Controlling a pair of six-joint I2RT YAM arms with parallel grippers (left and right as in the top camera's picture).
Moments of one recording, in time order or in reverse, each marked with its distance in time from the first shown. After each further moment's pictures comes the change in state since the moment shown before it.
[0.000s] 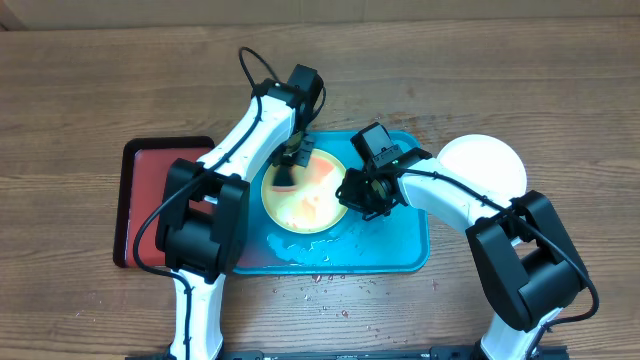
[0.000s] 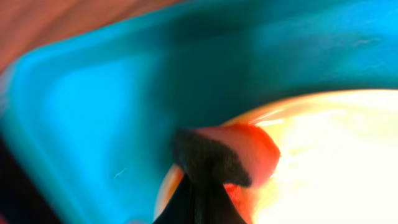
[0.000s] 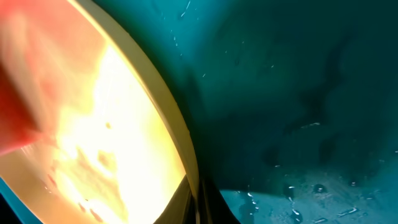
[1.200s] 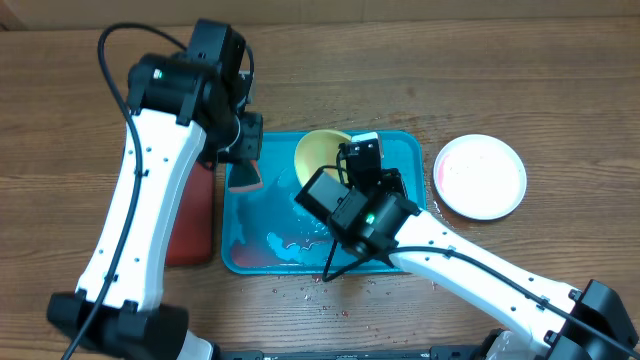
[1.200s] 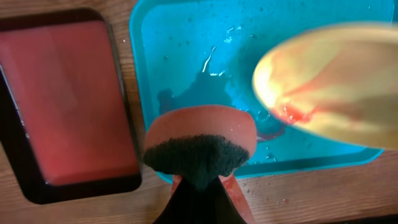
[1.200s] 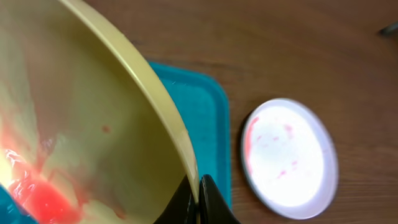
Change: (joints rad) left arm 0.133 -0.494 0.130 -0.410 0.229 -0.020; right arm 0.399 -0.318 0.134 -0.431 1.138 -0.161
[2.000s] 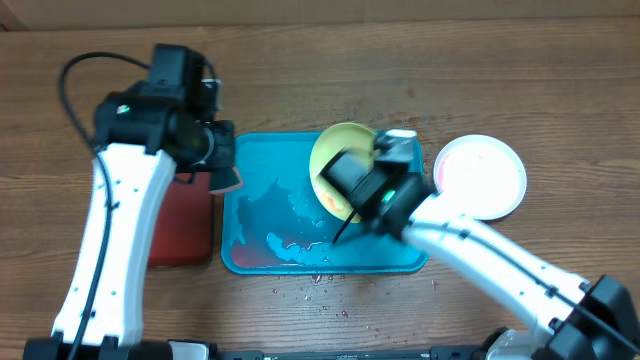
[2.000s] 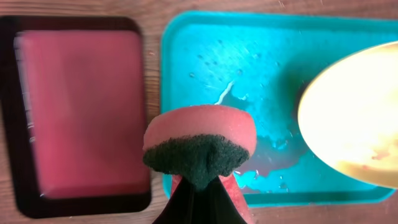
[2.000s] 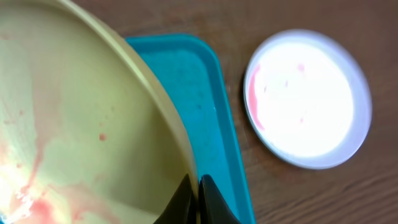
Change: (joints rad) left arm 0.137 -0.154 -0.233 0.202 0.002 0.002; right arm -0.176 0.000 0.005 -0.075 -0.254 0.238
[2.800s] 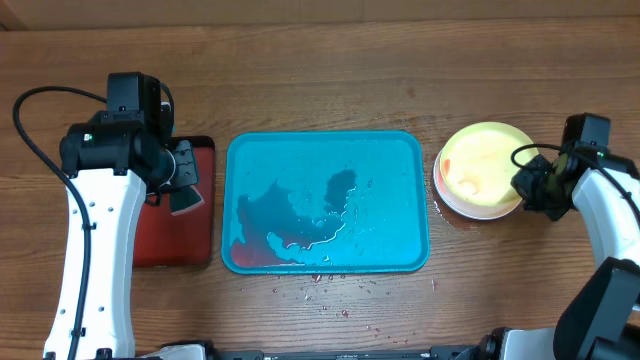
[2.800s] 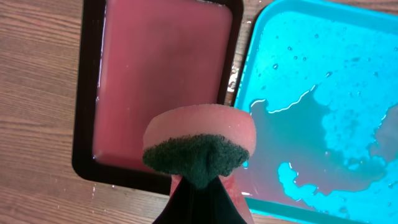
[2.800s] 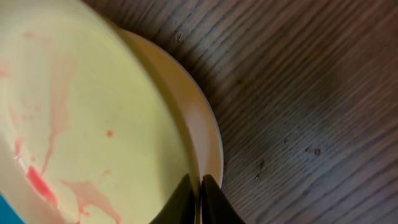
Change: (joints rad) left arm 0.150 -0.083 -0.183 0.050 -0.119 0.000; right arm -1.075 0.000 -0.229 0.233 -0.626 -0.357
